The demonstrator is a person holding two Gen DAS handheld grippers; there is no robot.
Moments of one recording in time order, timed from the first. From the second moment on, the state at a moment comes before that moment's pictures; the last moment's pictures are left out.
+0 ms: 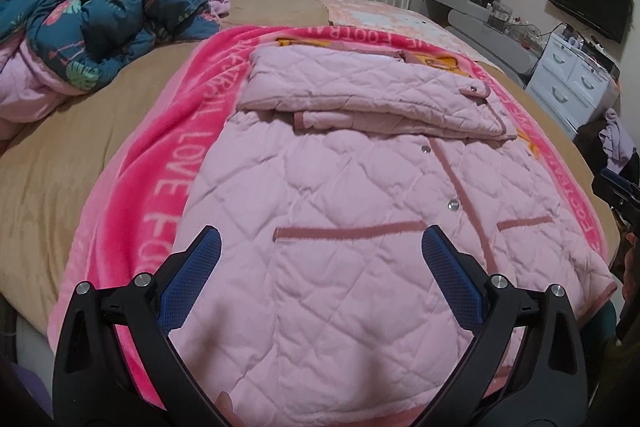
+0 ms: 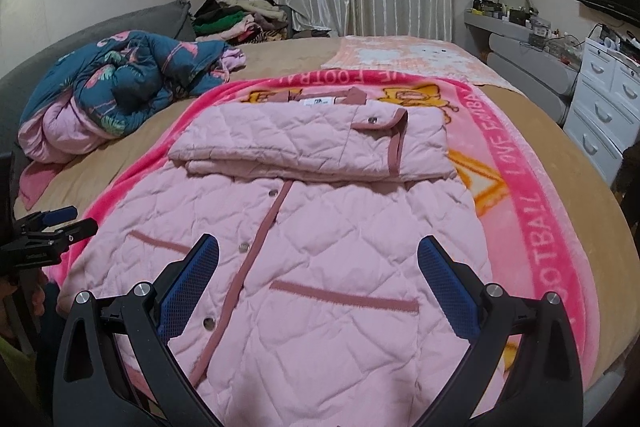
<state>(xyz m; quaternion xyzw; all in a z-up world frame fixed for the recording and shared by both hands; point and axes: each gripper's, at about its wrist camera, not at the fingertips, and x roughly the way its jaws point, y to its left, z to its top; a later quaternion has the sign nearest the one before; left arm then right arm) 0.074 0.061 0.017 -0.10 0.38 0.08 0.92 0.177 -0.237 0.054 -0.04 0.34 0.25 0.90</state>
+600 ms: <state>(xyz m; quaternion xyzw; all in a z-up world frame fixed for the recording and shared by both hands) 0.043 0.073 -0.021 -0.10 0.41 0.10 0.90 0.154 -0.276 0.028 -0.03 0.37 0.22 0.90</state>
